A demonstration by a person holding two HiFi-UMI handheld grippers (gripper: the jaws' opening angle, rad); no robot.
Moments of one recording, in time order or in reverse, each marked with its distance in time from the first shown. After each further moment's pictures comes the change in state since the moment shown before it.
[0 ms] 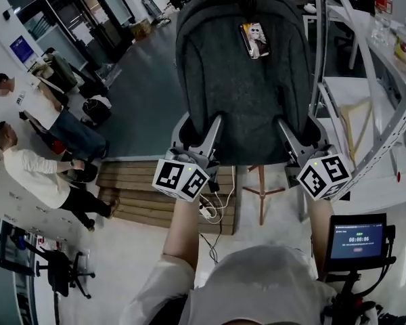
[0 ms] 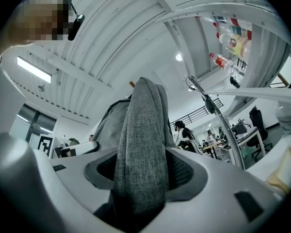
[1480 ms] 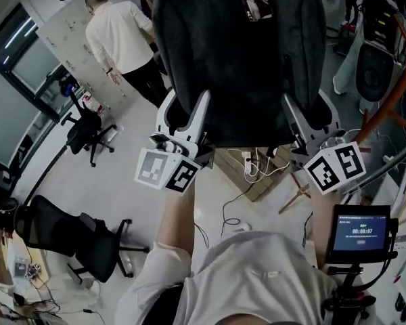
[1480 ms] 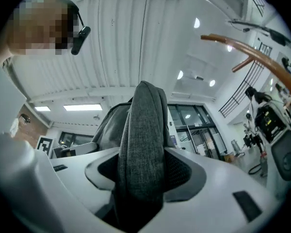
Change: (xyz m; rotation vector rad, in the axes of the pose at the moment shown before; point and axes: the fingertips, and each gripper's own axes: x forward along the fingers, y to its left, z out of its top) left arm -0.285 0.031 0.160 0.269 -0.089 0.729; right arm 0.067 0.286 -0.004 0.232 0.036 0.747
